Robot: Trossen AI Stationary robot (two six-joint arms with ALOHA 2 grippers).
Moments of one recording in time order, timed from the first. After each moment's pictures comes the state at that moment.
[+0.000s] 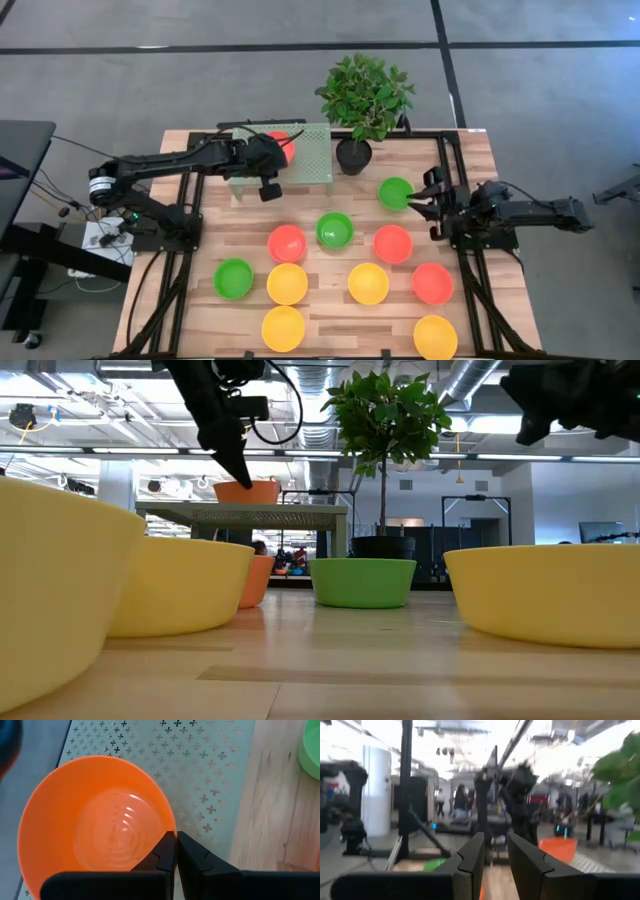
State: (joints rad) left arm 0.28 1.38 1.12 -0.70 -0.29 0.26; right arm -0.04 0.23 0.06 0.46 -0.05 -0.04
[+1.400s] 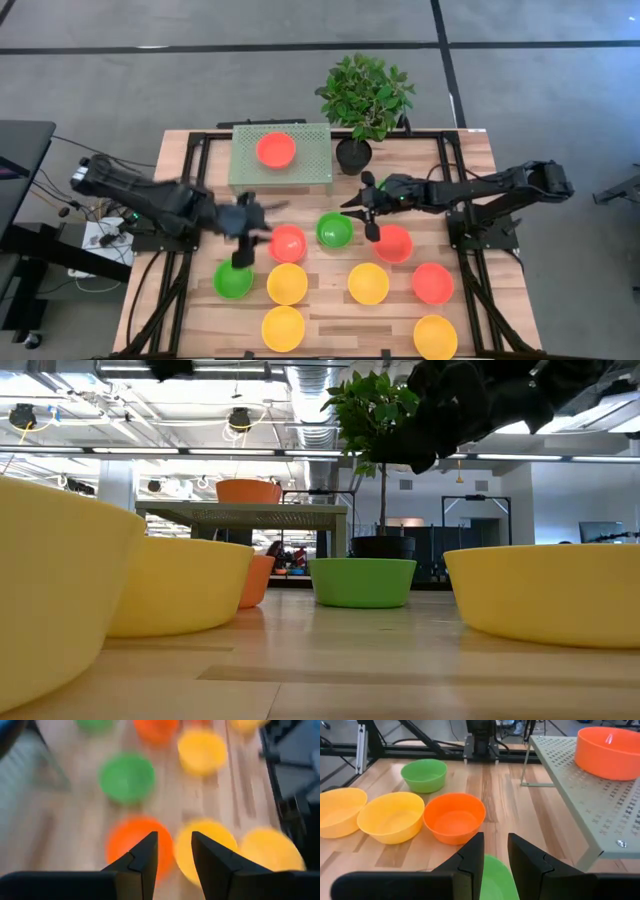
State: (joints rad) left arm -0.40 1.17 1.12 -0.80 -0.23 -0.36; right arm -0.04 1.29 0.63 0.31 -0.05 -0.05
